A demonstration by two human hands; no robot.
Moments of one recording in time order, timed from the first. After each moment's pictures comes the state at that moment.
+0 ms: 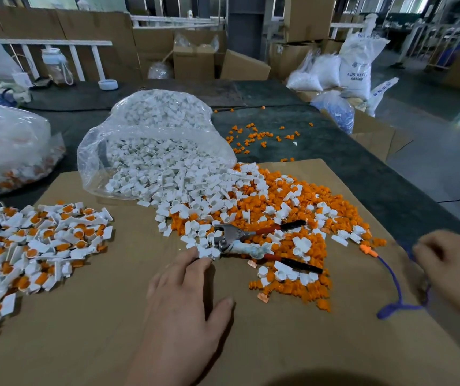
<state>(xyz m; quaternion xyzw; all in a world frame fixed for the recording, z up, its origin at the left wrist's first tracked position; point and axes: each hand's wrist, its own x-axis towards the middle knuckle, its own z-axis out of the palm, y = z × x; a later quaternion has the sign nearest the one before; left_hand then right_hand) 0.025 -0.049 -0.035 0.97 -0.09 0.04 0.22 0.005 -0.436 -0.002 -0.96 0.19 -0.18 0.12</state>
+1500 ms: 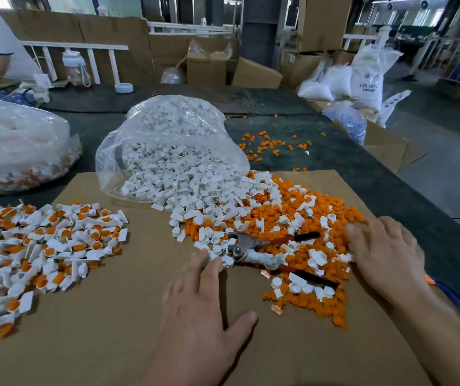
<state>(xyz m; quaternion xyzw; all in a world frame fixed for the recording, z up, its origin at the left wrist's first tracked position) 0.024 -0.051 -0.041 0.97 -0.09 0.05 0.22 0.070 -0.357 -0.012 -0.97 0.19 -0.12 0.12</state>
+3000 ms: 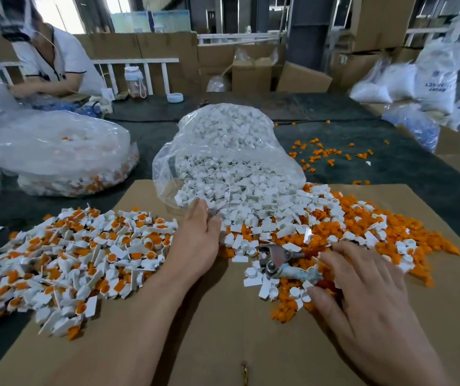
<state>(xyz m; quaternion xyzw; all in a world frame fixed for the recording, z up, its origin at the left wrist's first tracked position) 0.157 0.022 -0.012 0.93 0.01 0.05 0.37 0.056 -0.224 0.002 -0.98 -0.08 -0.18 0.10</state>
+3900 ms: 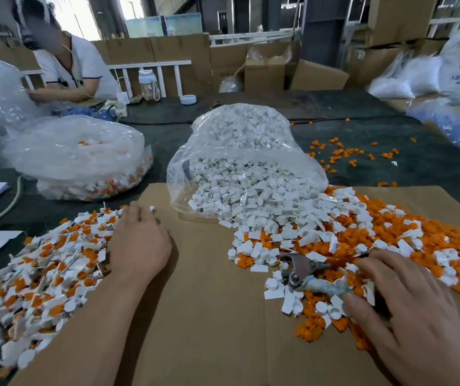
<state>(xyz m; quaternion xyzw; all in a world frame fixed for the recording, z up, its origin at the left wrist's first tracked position) 0.181 0.125 -0.023 0.98 0.16 0.11 0.06 0.071 -0.231 -0.002 -0.97 -0.06 -0.20 0.09</state>
